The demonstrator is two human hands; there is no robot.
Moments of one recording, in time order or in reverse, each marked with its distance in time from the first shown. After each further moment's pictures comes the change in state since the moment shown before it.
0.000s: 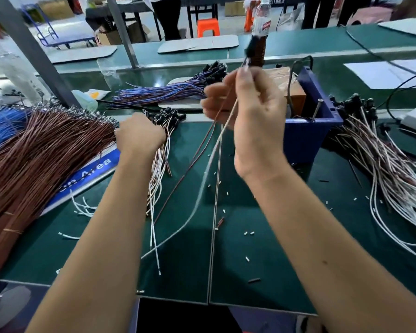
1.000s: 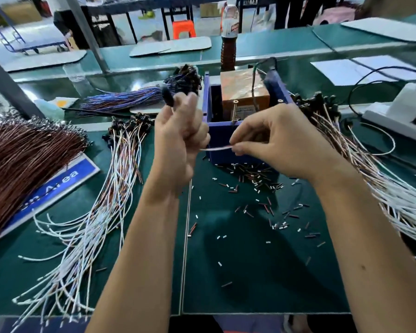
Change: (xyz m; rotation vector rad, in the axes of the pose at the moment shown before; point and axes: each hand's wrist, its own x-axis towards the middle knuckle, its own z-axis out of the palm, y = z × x) left_hand -0.105 0.074 0.017 -1.700 -0.650 0.512; right_hand 0.017 -0.042 -0.120 -1.089 -0.498 -0.097
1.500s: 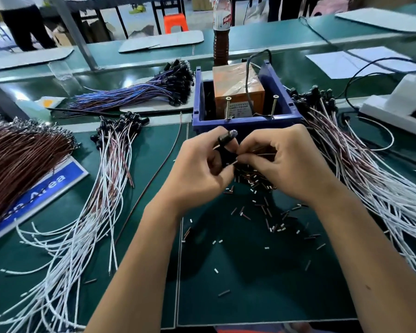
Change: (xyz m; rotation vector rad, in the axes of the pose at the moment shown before) left_hand -0.019 -0.036 -0.010 0.914 -0.321 0.119; right_hand -0.026 0.028 0.019 -0.011 0.152 -0.053
